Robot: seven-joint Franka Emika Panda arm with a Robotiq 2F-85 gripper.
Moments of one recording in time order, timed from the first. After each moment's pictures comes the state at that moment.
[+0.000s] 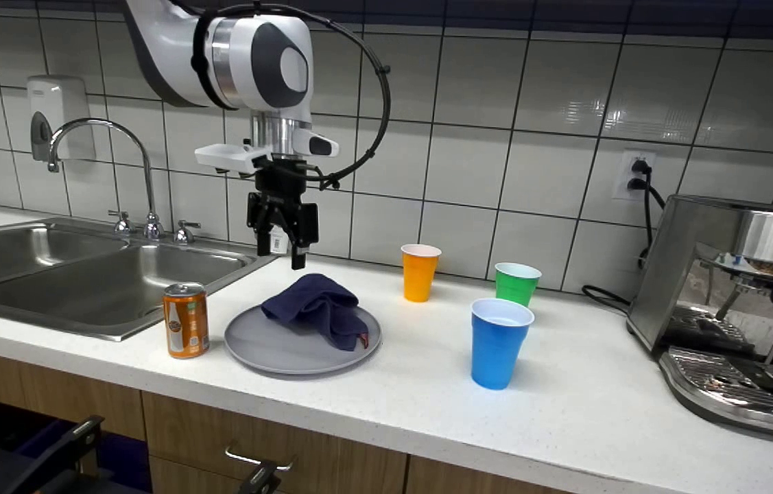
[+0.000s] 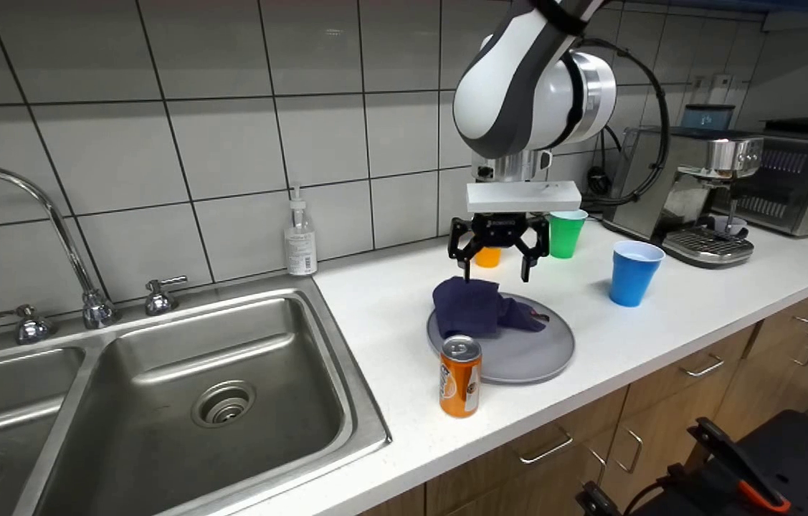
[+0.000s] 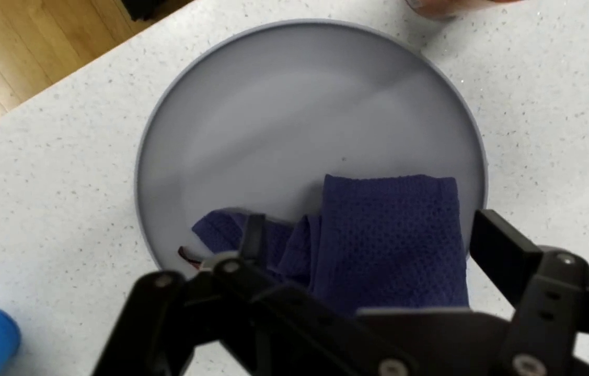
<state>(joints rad) 0.03 0.10 -0.01 -2.41 -0.03 2.49 0.46</state>
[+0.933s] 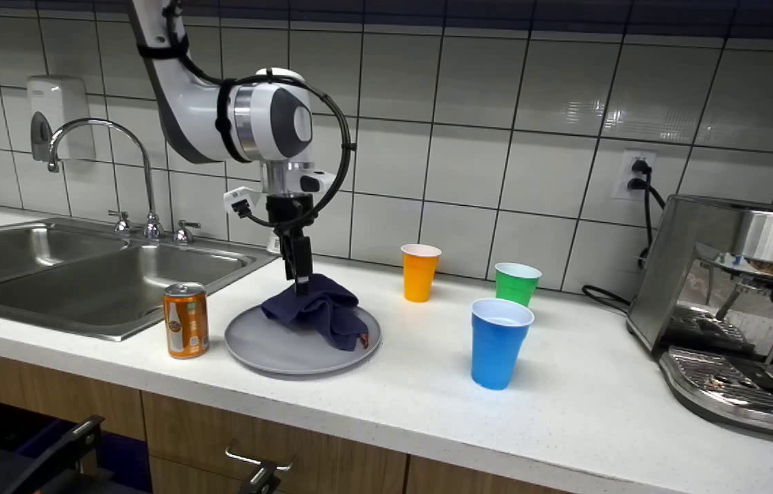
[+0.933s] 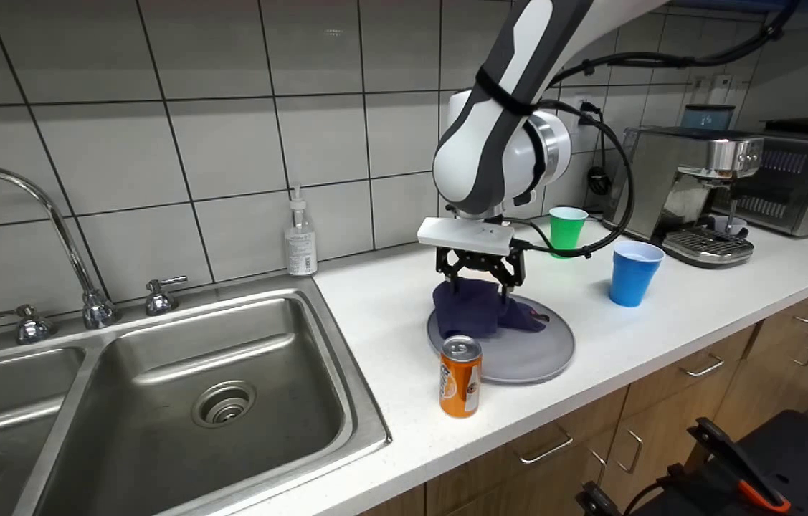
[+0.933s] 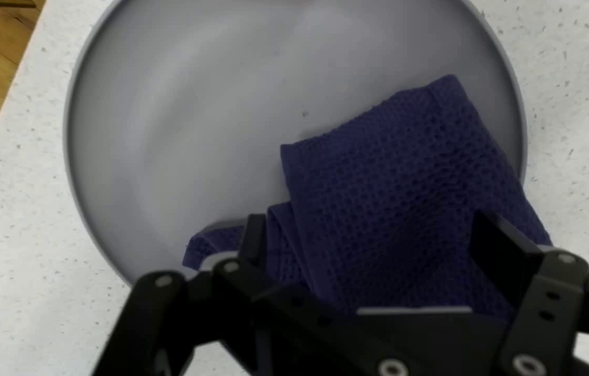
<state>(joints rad) 0.15 0.33 -0.12 -2.28 -0.13 2.61 1.02</state>
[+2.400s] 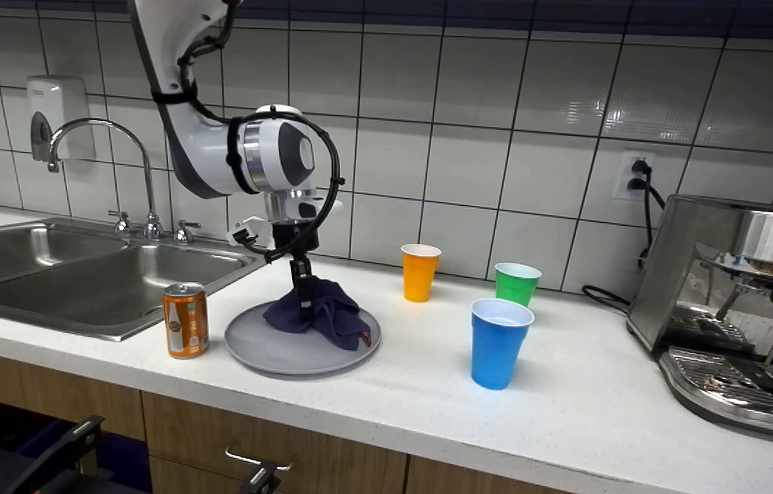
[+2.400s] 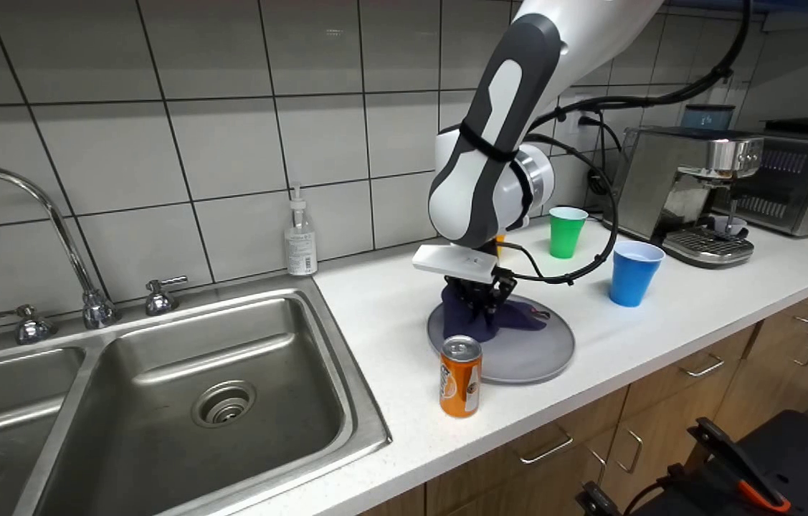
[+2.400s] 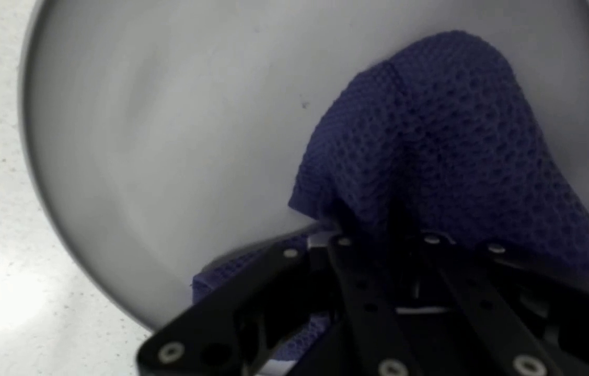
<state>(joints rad) 0.24 0.48 -0.21 -2.20 -0.19 2.62 1.21</state>
